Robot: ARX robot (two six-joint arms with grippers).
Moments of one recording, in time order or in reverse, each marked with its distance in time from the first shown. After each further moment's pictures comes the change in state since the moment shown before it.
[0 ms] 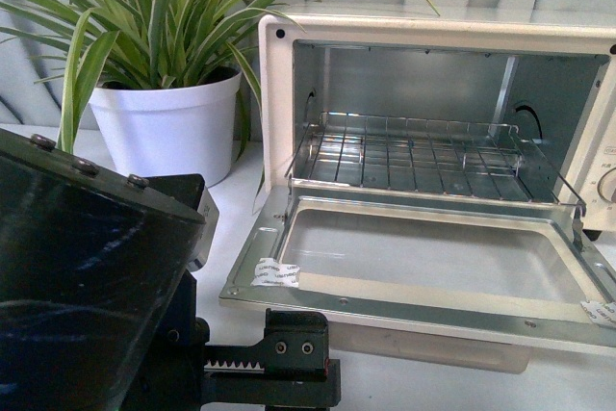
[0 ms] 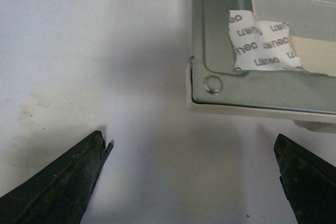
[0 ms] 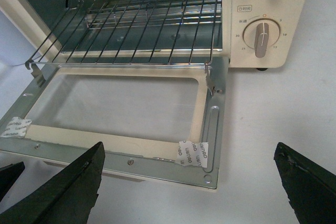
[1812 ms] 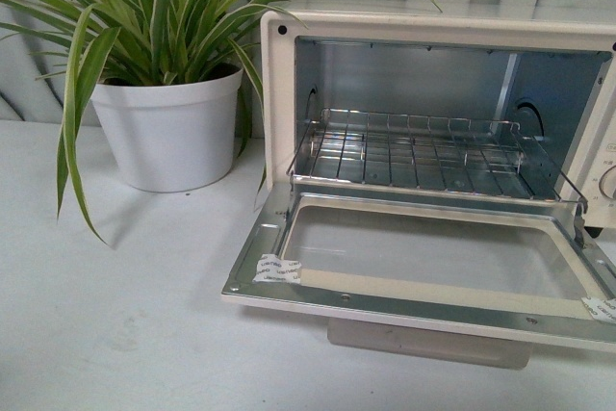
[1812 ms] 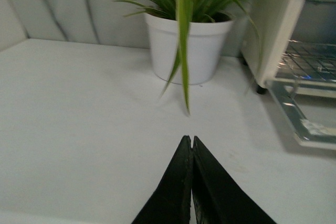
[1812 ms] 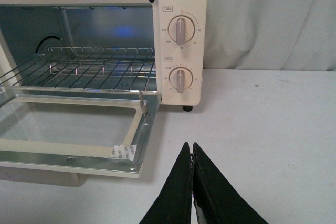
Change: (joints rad) left arm 0.517 -1.575 -0.554 -0.397 0.251 0.384; right arm -0.133 -0.805 -0.359 -0.106 0.060 -0.185
